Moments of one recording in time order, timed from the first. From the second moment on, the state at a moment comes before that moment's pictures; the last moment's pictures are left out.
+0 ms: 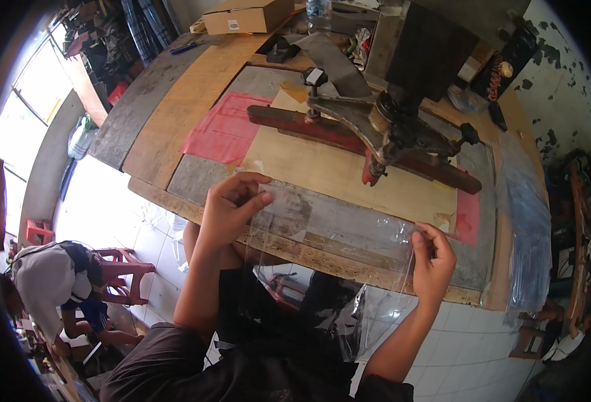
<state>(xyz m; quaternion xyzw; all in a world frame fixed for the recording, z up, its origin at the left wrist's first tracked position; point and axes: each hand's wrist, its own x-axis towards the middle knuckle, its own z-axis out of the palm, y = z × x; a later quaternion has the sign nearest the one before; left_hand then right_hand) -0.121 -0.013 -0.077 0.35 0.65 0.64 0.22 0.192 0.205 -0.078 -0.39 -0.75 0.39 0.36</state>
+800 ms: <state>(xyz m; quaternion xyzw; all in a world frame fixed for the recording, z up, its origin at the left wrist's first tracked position) -0.114 -0.006 -0.076 0.36 0.66 0.63 0.20 0.193 0.204 -0.072 -0.39 -0.73 0.44 0.37</state>
